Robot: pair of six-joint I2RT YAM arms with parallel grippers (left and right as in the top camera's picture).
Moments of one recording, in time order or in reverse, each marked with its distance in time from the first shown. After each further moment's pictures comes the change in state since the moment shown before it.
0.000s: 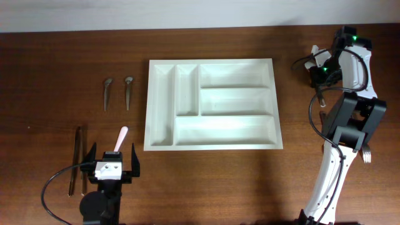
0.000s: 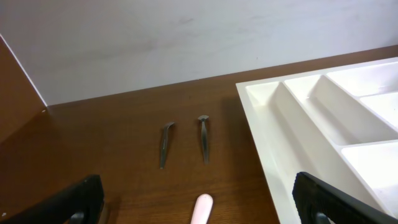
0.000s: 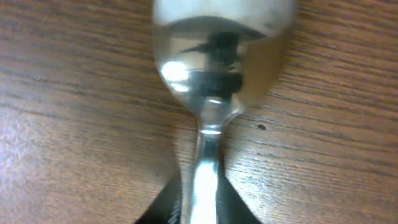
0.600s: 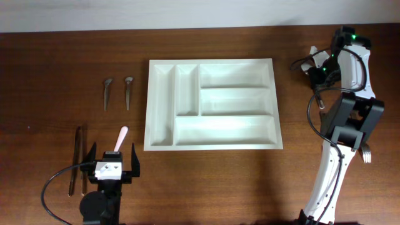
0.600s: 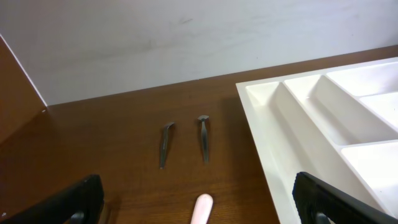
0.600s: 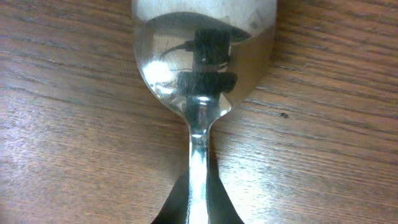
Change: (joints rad) left arm 0.000 0.000 0.000 0.000 0.000 0.000; right arm 0.008 0.026 0.062 -0.087 -0.003 -0.002
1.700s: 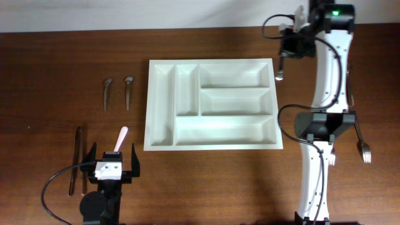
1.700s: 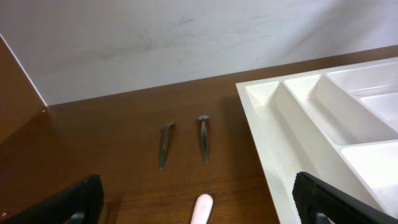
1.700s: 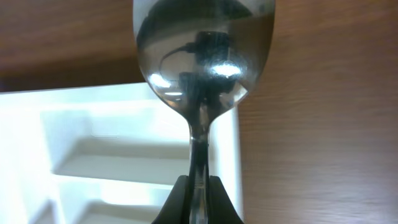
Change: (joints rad) left arm 0.000 0.000 0.000 0.000 0.000 0.000; right arm 0.243 0.047 0.676 -0.360 -0.222 0.625
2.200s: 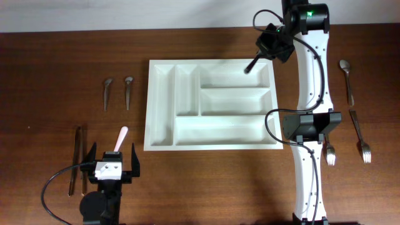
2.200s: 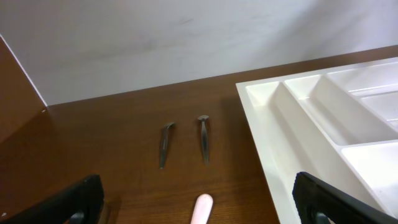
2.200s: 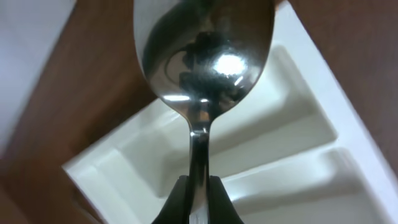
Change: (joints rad) left arm 0.000 0.000 0.000 0.000 0.000 0.000; right arm 0.106 0.000 0.000 0.019 -0.019 0.689
